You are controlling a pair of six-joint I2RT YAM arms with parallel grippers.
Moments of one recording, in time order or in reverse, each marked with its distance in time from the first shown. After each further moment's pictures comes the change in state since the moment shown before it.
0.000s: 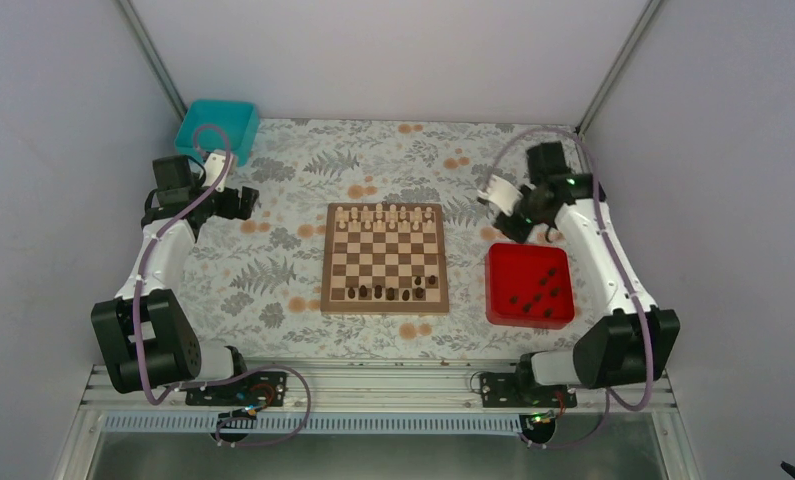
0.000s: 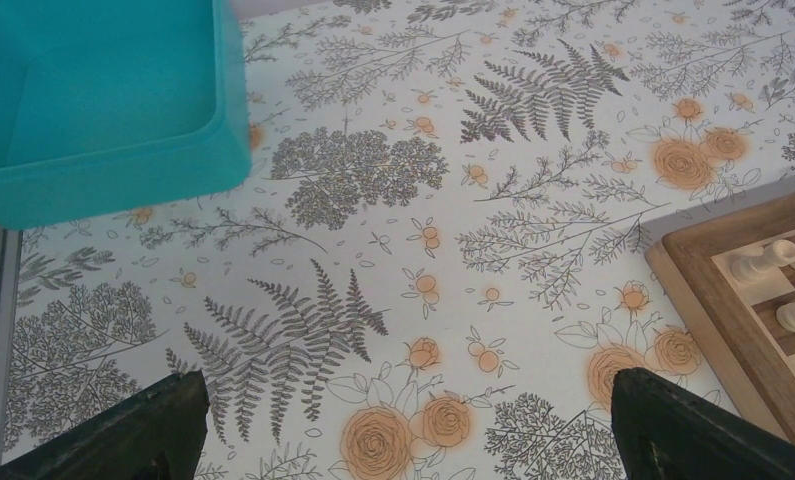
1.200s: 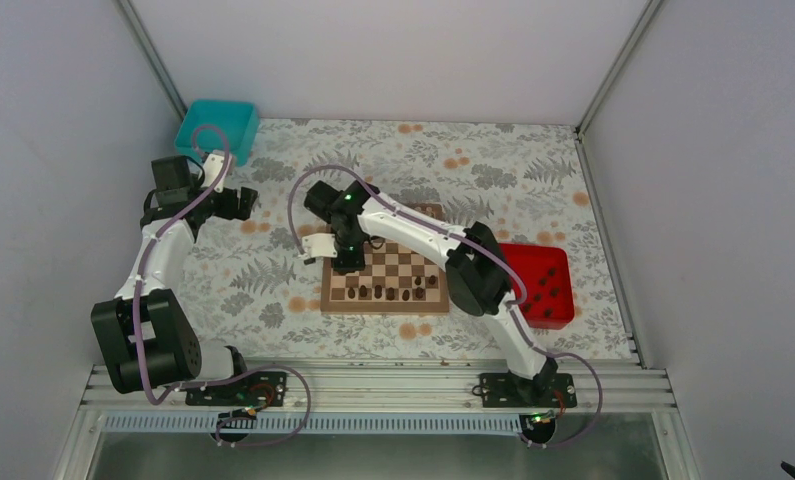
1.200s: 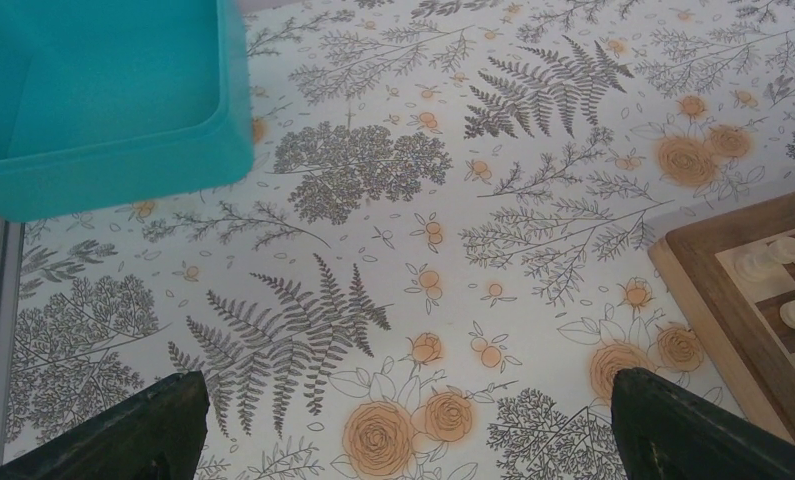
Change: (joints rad) left arm 0.007 0.000 0.000 -0.007 0.000 0.000; right arm 0.930 0.901 0.822 -0.126 0.027 0.152
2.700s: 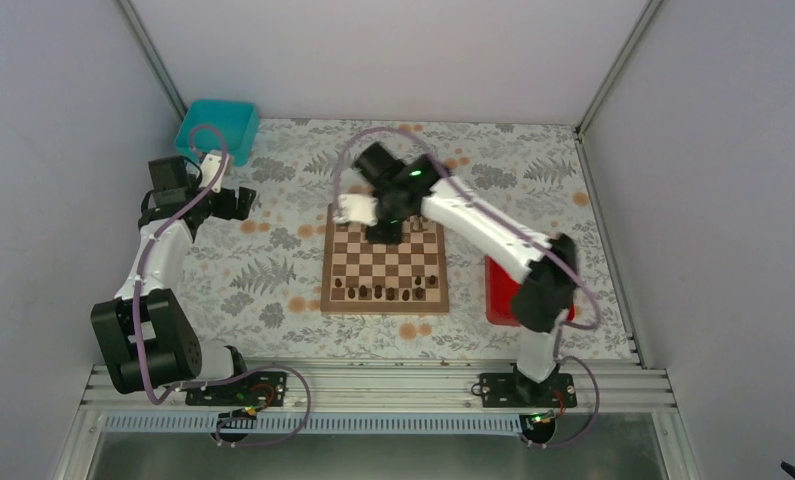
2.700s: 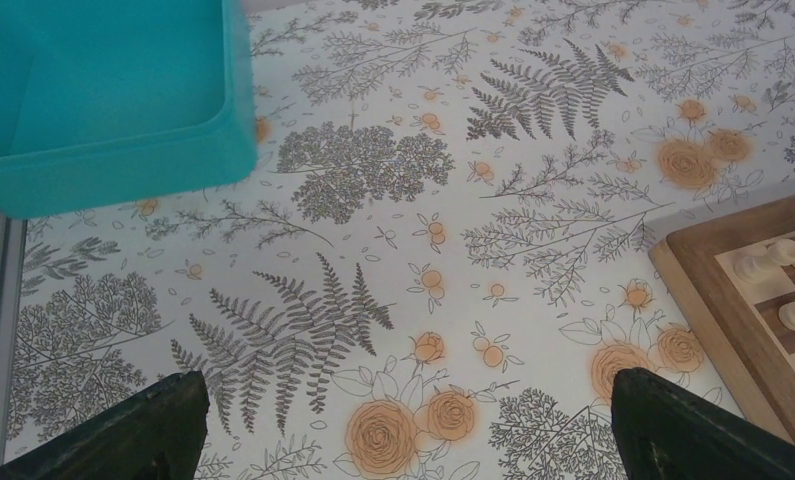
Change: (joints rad) left arm 0.015 0.000 0.000 0.000 0.016 0.000; right arm -0.076 -0.309 -0.138 0.048 0.072 0.018
